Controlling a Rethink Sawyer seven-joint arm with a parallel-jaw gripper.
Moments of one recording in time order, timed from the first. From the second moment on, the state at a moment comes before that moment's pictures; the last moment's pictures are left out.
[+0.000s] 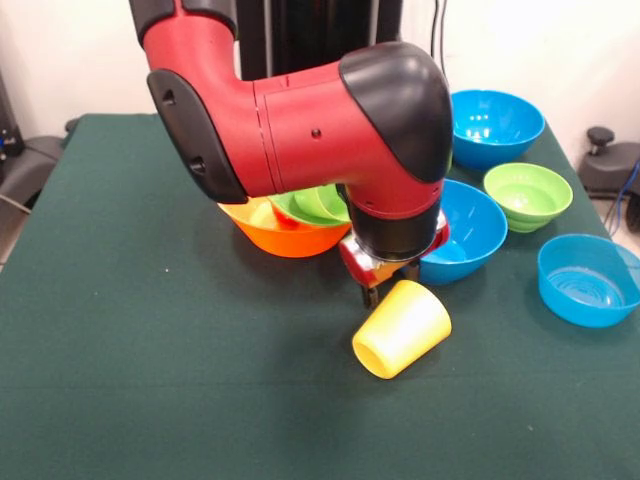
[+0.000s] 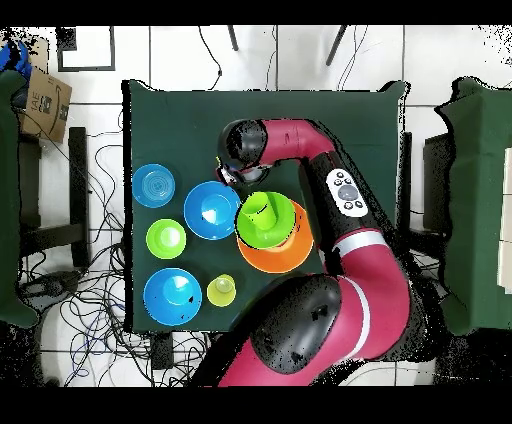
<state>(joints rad) -0.48 -0.26 0.59 1.17 -0.55 1.09 1.37</state>
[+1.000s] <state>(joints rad) -0.47 -0.25 0.64 1.13 -0.55 1.43 1.36</state>
